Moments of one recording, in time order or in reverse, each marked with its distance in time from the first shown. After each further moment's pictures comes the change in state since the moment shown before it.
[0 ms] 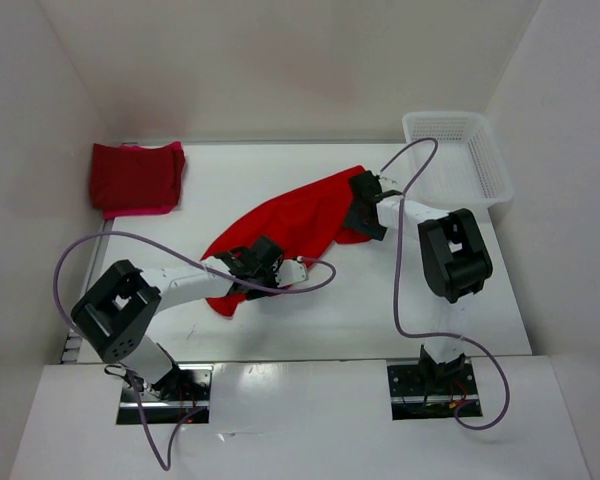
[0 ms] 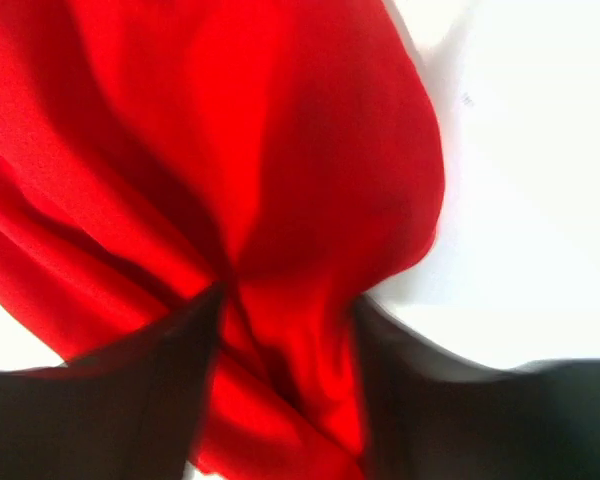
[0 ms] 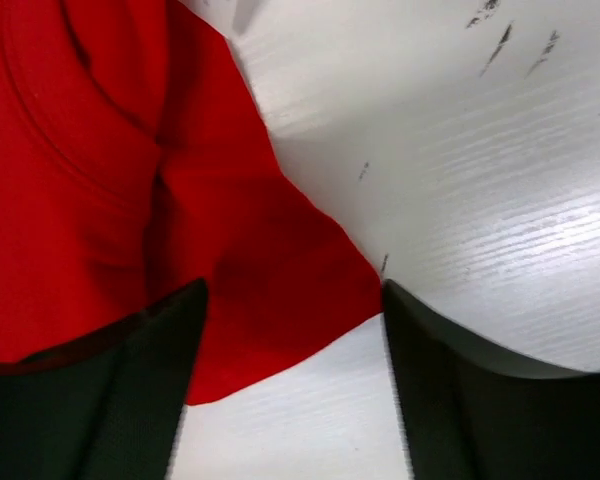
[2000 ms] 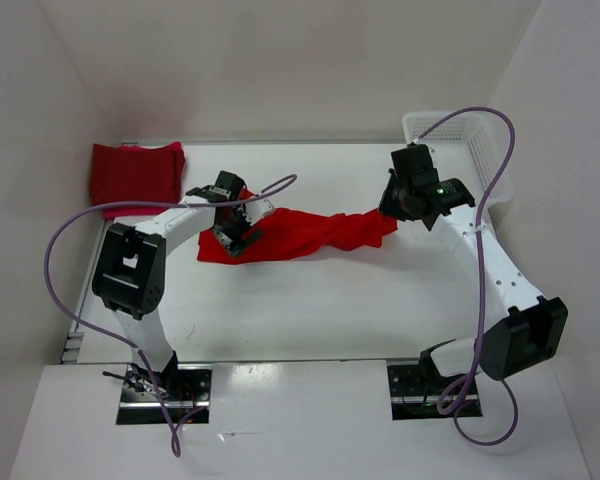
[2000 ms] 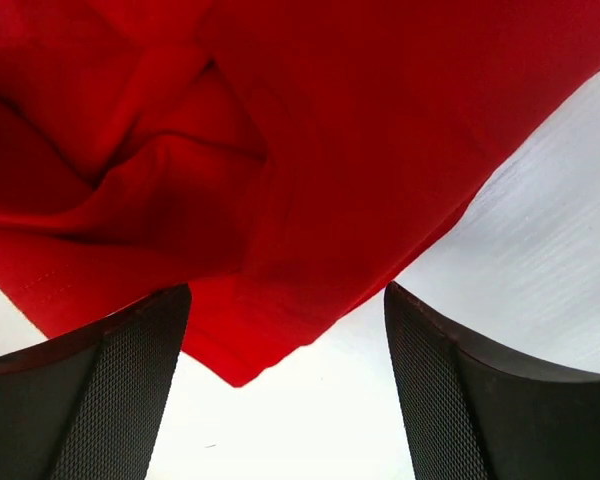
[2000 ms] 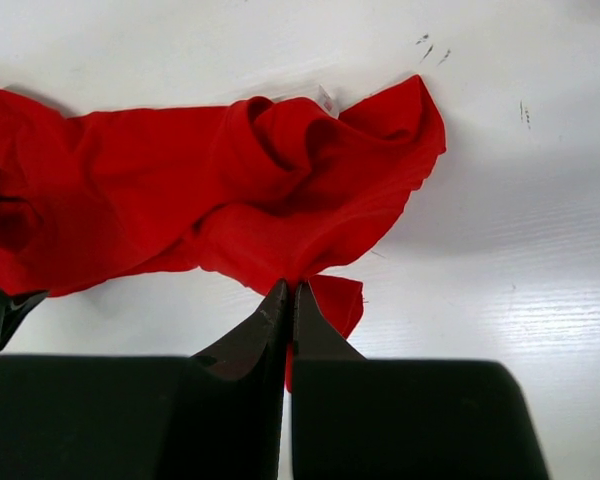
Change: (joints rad) left arm 0.431 0.269 0.456 -0.312 0.187 -0.041; right arm -0.021 -0.552 0.132 -0.432 -0.108 -0.124
